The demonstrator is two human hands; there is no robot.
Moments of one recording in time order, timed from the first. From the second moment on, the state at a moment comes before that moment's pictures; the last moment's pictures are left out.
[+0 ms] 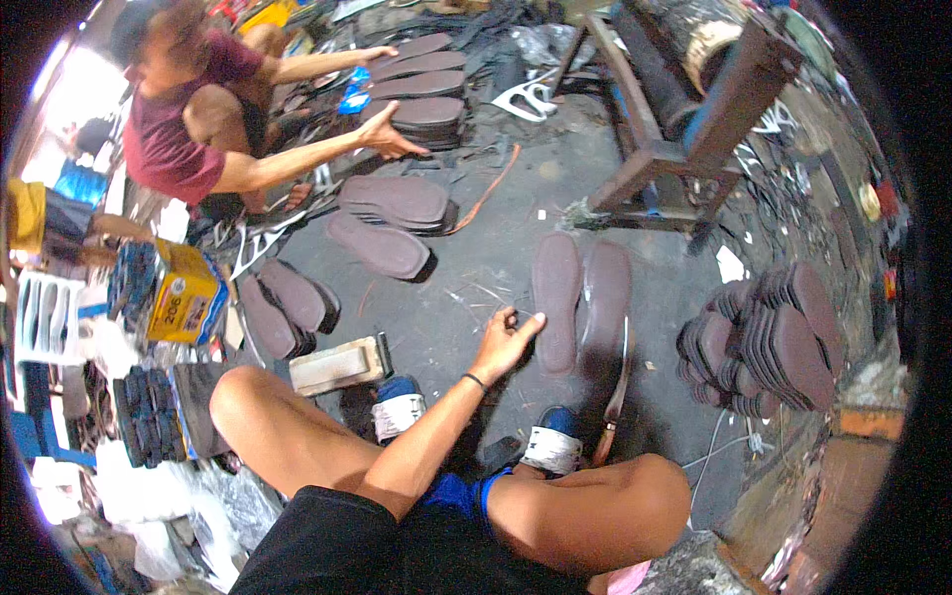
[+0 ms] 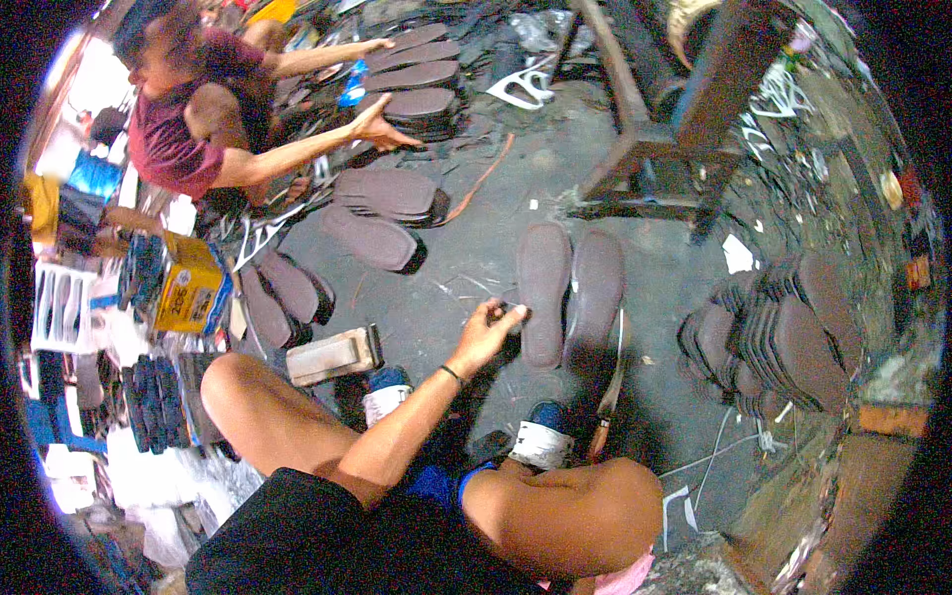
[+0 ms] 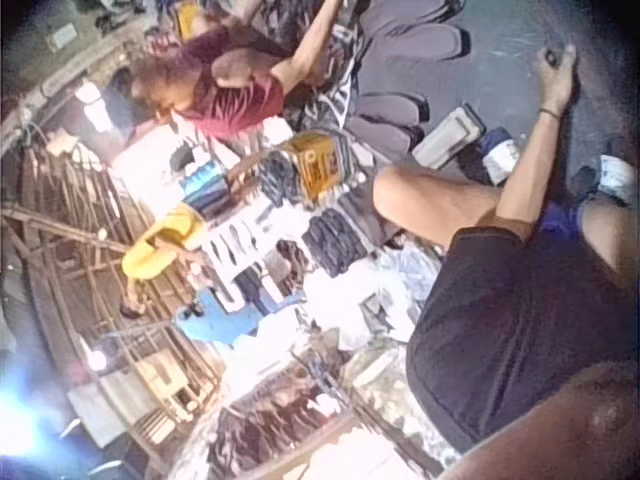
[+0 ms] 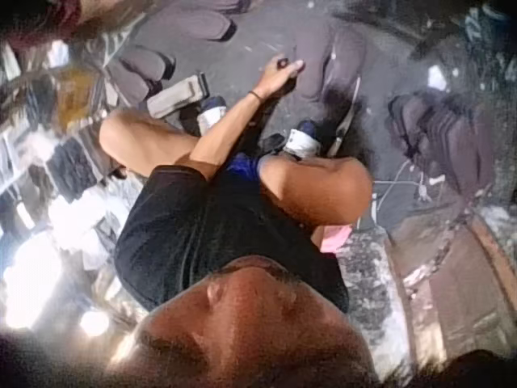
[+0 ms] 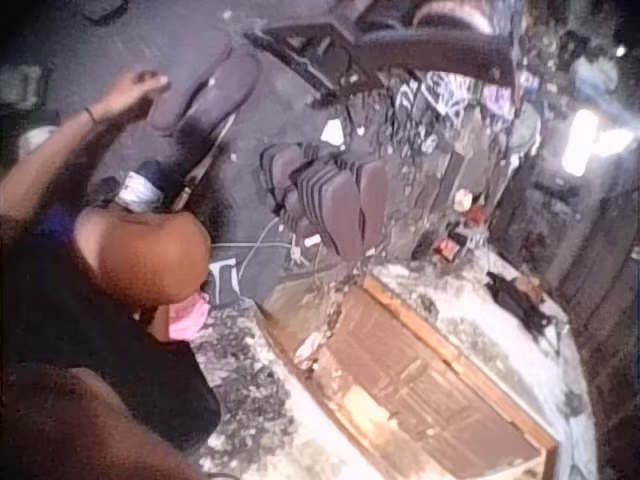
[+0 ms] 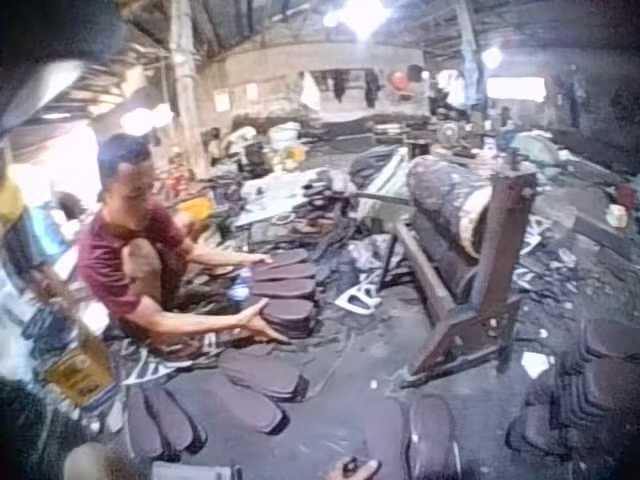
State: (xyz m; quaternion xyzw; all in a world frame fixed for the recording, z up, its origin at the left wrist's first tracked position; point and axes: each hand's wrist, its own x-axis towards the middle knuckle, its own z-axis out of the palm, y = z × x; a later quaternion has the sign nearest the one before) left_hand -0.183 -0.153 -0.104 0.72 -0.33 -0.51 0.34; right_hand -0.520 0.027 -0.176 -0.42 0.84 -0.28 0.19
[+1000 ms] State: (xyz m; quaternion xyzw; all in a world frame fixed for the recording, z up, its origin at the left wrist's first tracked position) left_hand 0.091 -0.148 -0.167 0.77 -0.01 -0.41 0.49; right_hand -0.493 -0.169 0.213 -0.74 0.66 -0.11 0.05
